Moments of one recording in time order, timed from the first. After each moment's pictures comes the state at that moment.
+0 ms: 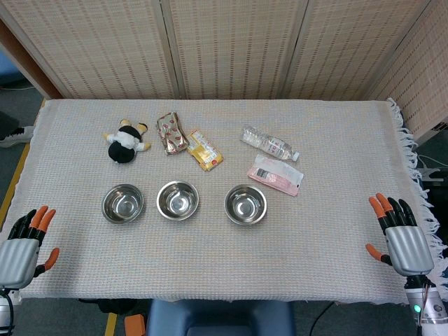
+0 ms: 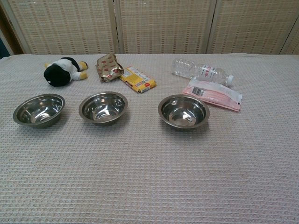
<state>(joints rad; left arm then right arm) -0.10 -1.16 -0.03 -1.59 1.51 1.50 0.17 0.10 -1.15 0.04 -1.61 -1.51 1.45 -0.15</state>
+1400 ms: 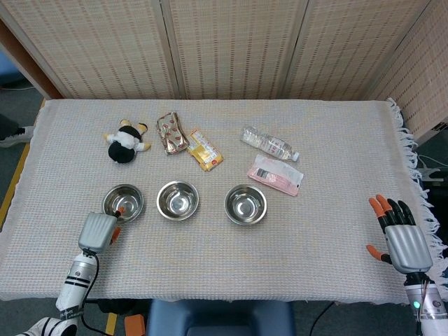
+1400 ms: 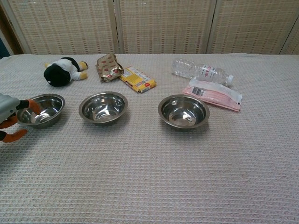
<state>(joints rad) -0.37 -1.64 -0.11 -1.14 1.44 1.25 0.41 0.11 -1.15 0.04 -1.61 -1.46 1.38 -0.15</state>
